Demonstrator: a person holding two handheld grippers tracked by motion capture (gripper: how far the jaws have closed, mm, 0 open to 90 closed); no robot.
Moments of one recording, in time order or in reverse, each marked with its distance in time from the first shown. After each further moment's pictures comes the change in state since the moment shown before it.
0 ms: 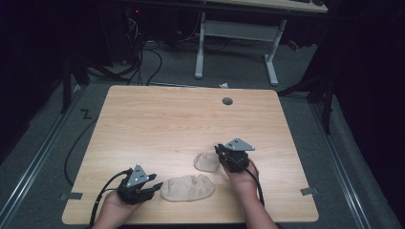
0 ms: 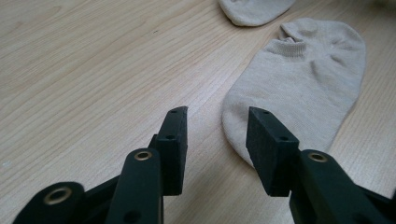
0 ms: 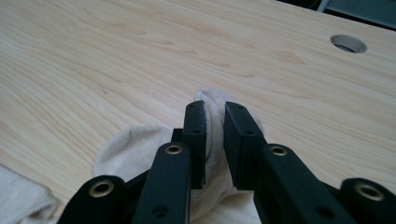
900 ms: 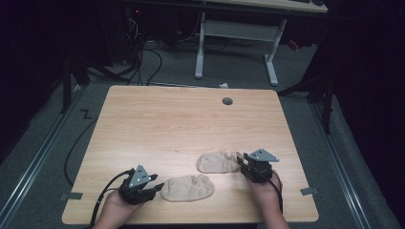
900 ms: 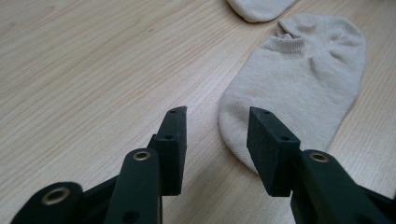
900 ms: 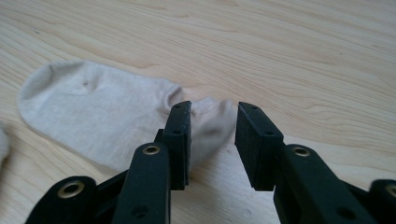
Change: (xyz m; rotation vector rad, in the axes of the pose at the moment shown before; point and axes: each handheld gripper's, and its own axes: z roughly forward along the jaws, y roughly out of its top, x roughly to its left) left arm -0.003 0.001 0.004 0.019 0.001 0.023; right arm -0.044 -0.045 -0.040 0.071 -0.115 0.036
